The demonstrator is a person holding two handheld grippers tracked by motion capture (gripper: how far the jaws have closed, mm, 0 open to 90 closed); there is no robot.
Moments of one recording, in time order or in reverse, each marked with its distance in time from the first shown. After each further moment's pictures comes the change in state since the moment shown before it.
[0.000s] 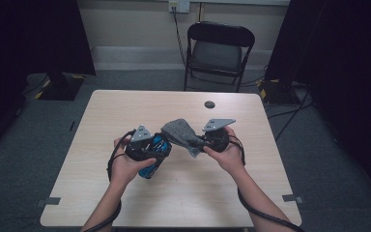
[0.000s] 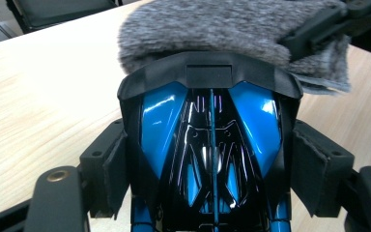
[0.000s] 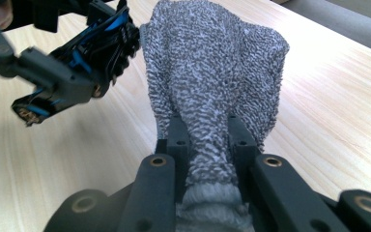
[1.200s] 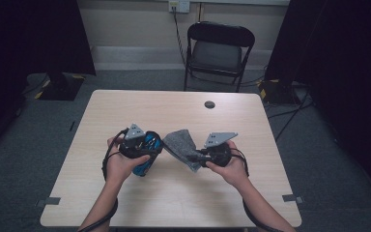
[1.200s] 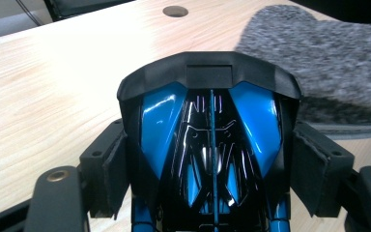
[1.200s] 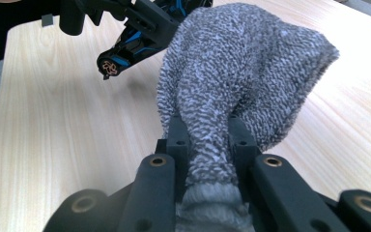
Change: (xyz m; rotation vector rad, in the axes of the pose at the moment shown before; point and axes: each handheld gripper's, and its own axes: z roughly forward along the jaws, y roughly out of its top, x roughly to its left) left arm 0.022 -0.010 -0.005 0.017 0.084 -0.036; right arm 0.024 -0.027 -0.012 -0.014 0.125 -0.053
